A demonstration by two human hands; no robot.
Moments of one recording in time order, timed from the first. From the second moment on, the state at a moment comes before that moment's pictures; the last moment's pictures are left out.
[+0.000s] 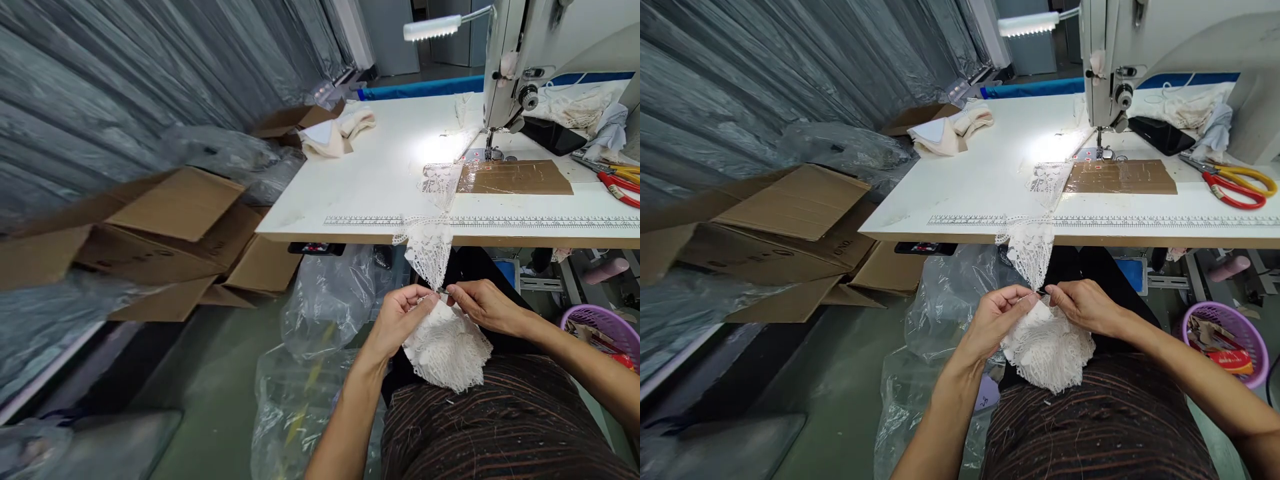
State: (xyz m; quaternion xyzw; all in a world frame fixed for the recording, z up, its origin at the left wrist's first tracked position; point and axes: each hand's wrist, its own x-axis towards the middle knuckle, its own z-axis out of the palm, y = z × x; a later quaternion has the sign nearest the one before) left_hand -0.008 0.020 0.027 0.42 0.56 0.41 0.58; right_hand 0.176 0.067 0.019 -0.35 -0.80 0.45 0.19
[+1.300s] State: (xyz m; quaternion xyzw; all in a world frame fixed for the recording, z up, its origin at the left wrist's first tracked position) left_hand 0.002 0.006 0.027 0.38 0.49 0.41 0.67; right_hand 0.184 0.054 0.027 -0.28 -0.78 0.46 0.32
